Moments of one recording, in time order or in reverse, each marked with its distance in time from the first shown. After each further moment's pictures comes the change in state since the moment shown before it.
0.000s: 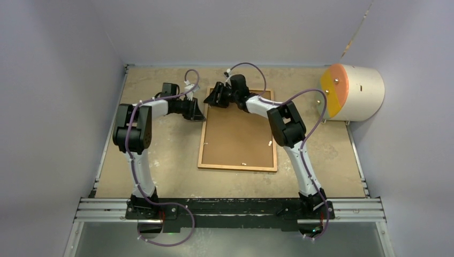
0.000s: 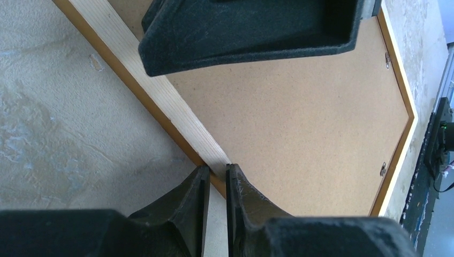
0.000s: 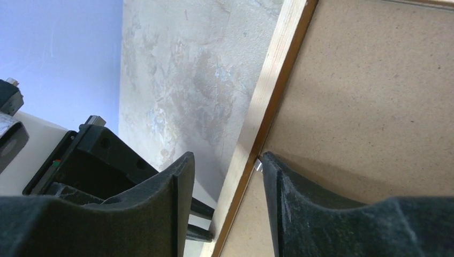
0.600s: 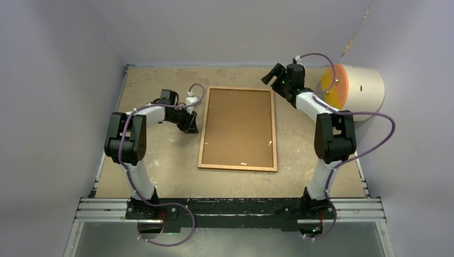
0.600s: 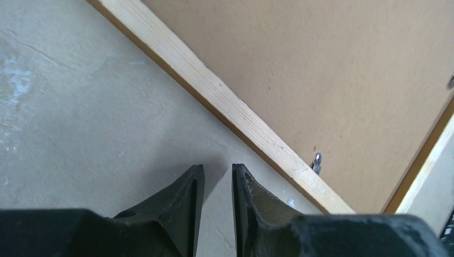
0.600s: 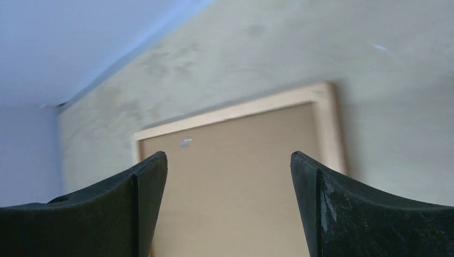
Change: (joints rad) left arm -0.001 -0.160 -0.132 -0.220 -0.140 0.346; right arm -0.334 -0.550 -0.430 -0.098 0.384 -0.088
